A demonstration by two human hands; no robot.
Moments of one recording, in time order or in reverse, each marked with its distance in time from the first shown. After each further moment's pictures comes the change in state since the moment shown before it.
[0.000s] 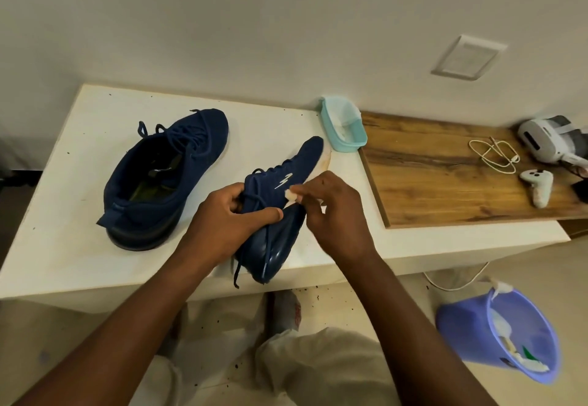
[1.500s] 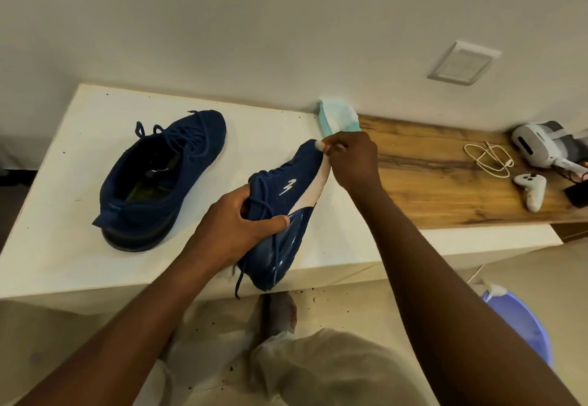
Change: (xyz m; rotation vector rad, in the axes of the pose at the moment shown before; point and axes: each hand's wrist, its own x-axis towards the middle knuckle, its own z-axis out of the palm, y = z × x) left_hand 0.007 -0.011 0.011 0.067 -0.086 0.073; right_hand 0.091 0.035 -0.013 0.097 0.095 0.427
